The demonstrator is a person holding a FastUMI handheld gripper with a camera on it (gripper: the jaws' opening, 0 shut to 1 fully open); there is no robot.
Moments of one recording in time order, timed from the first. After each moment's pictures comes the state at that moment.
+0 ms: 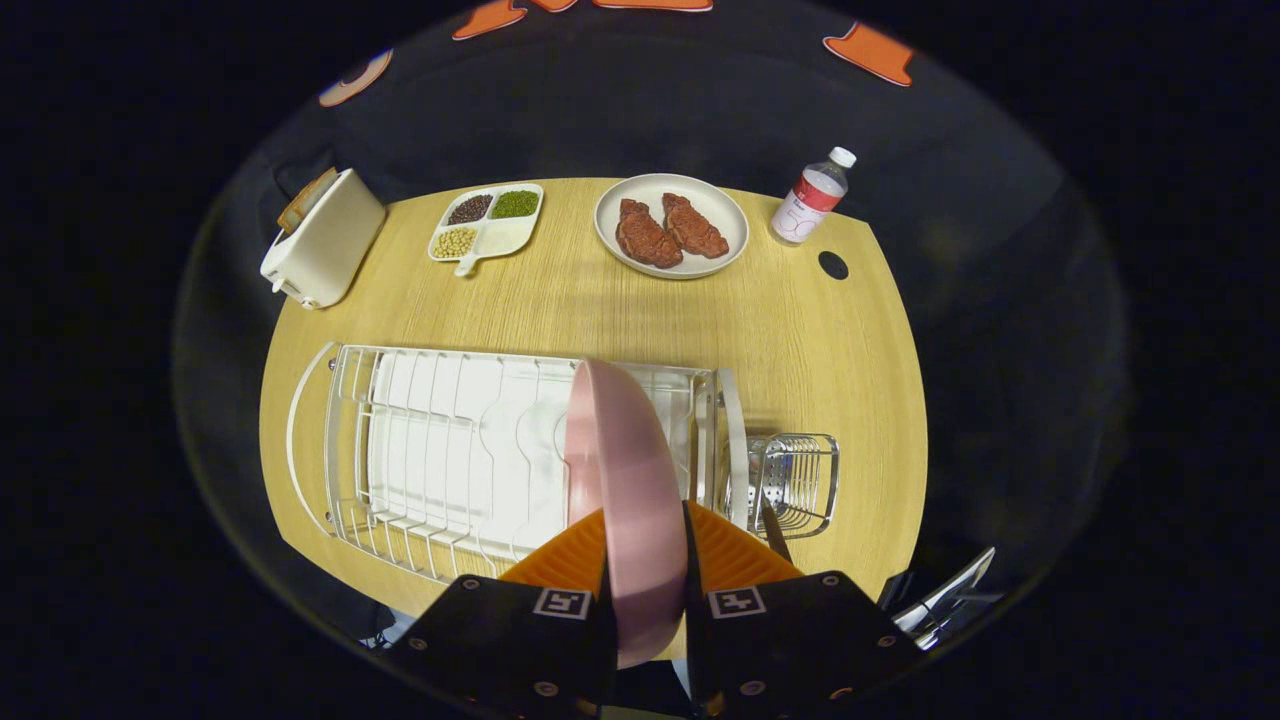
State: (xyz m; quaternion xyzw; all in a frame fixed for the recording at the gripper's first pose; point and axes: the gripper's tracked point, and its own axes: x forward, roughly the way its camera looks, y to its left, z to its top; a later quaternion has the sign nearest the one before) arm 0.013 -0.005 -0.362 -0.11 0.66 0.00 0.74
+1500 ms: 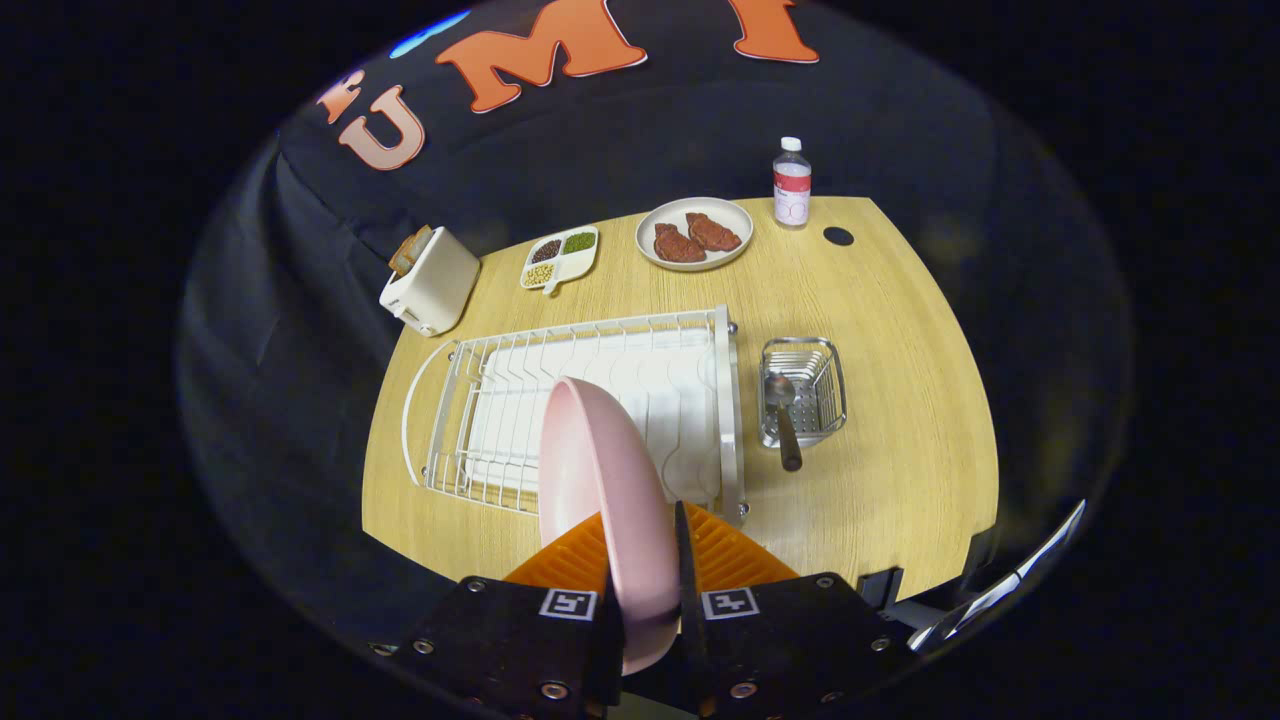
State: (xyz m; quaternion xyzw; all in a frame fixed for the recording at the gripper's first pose) arm -0.108 -0.032 -0.314 0.07 0.61 0.09 0.78
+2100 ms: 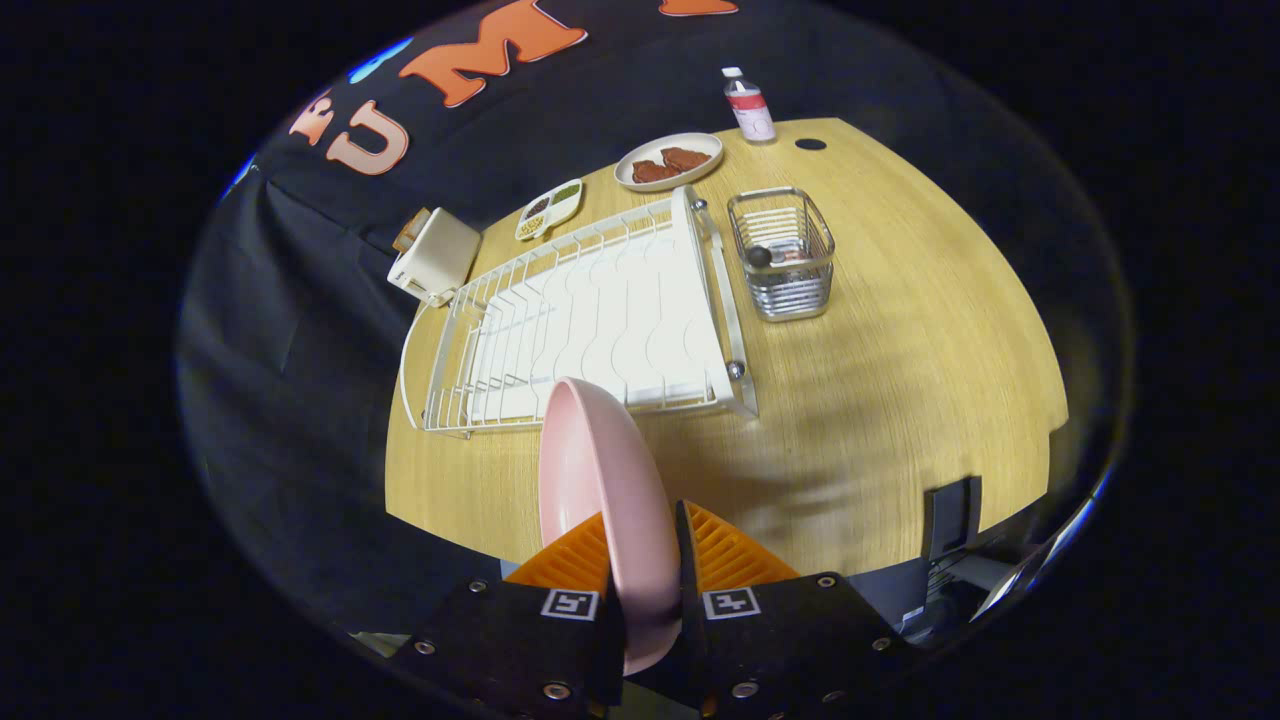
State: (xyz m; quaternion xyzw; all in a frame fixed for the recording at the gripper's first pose) arm -0.203 -0.042 -0.376 0.16 0.63 0.10 0.75
